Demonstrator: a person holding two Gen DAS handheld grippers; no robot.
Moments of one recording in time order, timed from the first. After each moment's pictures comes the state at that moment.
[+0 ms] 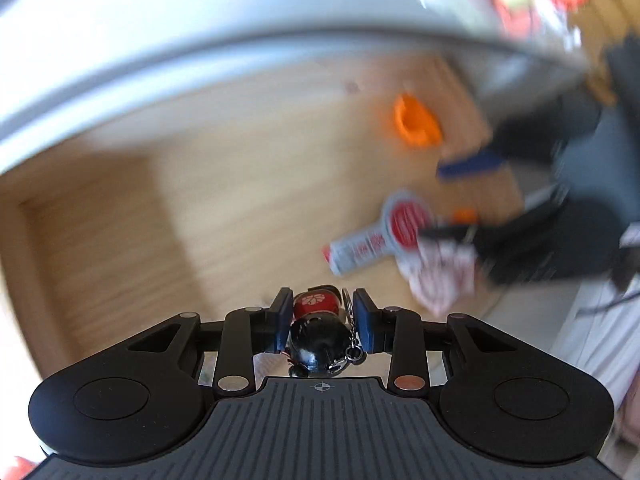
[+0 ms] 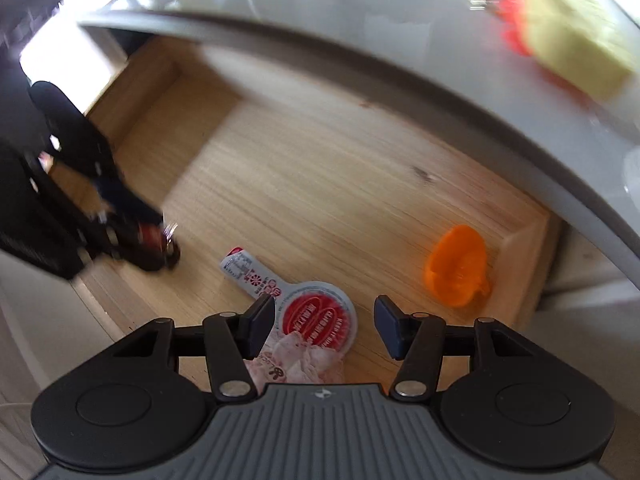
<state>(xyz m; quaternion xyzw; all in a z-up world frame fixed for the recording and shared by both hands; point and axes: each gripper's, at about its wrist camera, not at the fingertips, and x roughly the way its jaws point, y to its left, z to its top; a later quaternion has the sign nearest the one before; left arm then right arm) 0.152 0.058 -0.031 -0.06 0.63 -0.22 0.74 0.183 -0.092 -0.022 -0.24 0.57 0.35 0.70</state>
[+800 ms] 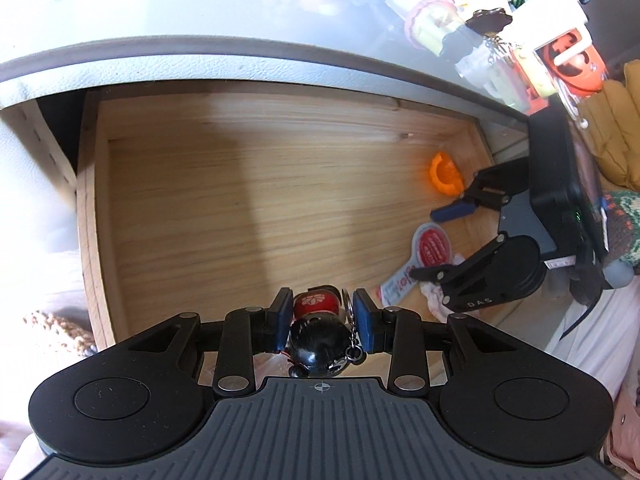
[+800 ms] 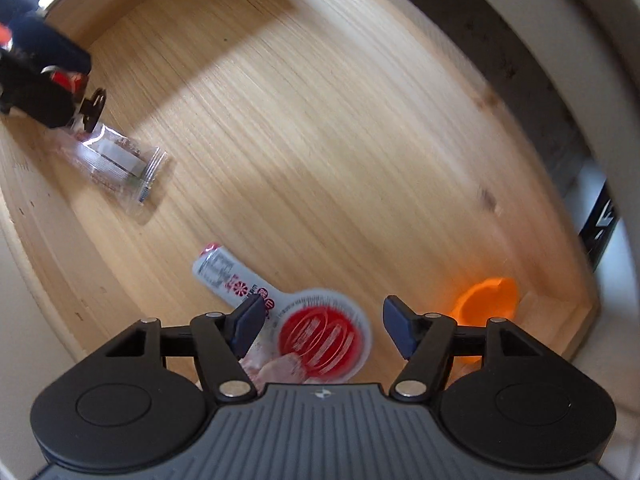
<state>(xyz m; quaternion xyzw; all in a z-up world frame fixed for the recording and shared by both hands) 0.139 0.113 -0.023 -0.15 0.59 -0.18 0.77 0.185 -0.032 -0.074 -0.39 0.60 0.35 0.60</state>
